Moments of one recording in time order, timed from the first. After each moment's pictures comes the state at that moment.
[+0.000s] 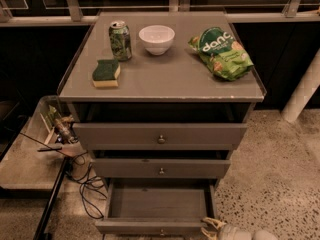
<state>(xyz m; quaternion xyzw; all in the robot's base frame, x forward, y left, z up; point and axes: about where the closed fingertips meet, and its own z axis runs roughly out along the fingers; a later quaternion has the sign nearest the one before) 0.421 -0.234 0.181 -0.49 0.75 0.16 0.42</state>
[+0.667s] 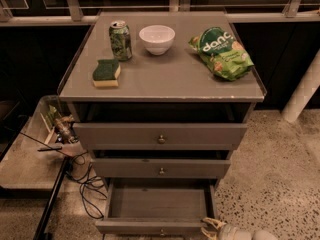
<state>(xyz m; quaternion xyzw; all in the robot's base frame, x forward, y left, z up) 0.421 -0.234 0.184 -0.49 0.75 0.16 0.42</state>
